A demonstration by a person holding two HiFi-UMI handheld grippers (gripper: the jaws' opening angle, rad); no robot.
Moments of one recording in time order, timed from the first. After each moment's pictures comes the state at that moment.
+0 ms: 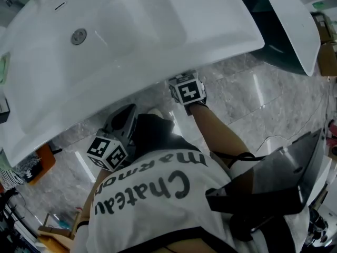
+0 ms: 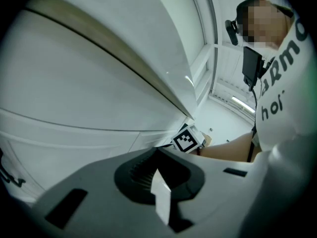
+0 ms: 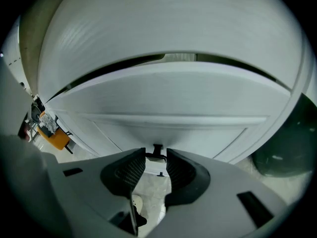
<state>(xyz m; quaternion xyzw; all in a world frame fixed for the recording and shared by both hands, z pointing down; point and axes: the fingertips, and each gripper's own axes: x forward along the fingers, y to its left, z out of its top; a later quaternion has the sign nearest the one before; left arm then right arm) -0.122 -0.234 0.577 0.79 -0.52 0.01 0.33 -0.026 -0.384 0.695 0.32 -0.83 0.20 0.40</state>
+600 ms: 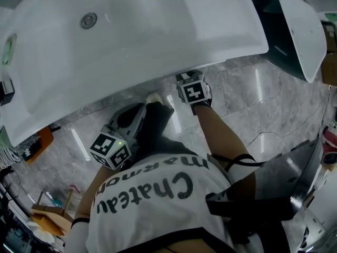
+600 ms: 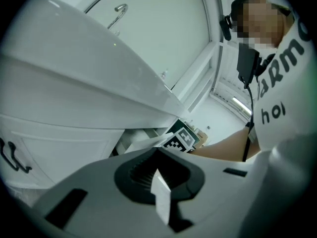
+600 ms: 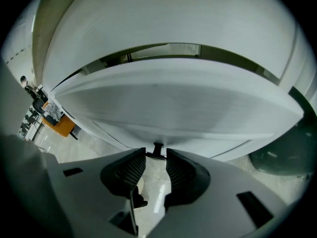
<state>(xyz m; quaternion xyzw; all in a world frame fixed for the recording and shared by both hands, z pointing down) -0.101 -0.206 0.535 0.78 -0.50 0.03 0.37 0.006 -0.347 0.701 0.30 -0.80 0.21 0.48</state>
